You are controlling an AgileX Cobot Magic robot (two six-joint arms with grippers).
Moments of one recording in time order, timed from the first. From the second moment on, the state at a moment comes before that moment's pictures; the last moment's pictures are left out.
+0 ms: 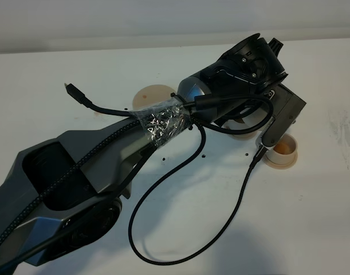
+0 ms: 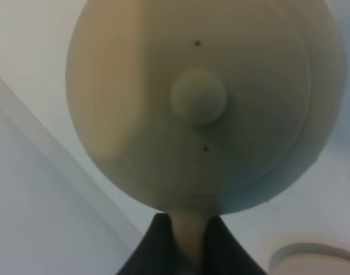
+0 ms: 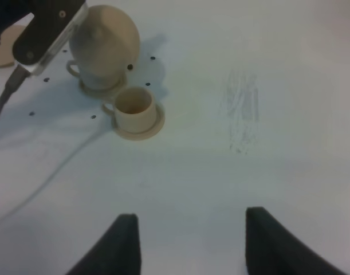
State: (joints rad) left arm -0.91 2.43 -2.25 0.52 0.91 1.21; right arm 0.08 -0.01 -0.52 0.07 1.11 -0.05
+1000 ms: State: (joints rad) left arm -0.92 2.46 -2.25 0.60 0.89 1.23; right arm 0.08 -0.01 -0.52 0.07 1.11 -0.05
